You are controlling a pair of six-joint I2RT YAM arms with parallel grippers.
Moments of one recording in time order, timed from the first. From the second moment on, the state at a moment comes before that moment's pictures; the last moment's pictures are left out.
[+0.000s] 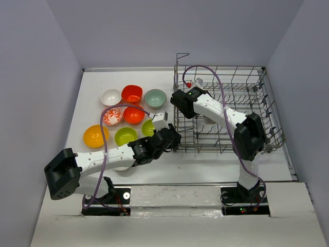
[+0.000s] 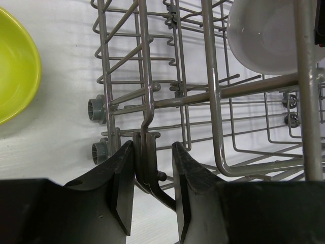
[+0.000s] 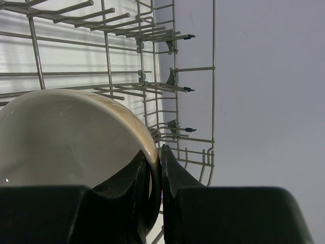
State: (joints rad) left arm -1.11 1.29 0.76 -0.03 -0.51 -0.97; right arm 0.72 1.95 1.72 -1.40 1.24 0.48
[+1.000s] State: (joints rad) left arm -1.12 1.29 0.76 -0.03 -0.51 -0.97; right arm 0.72 1.95 1.71 -1.34 1.26 0.50
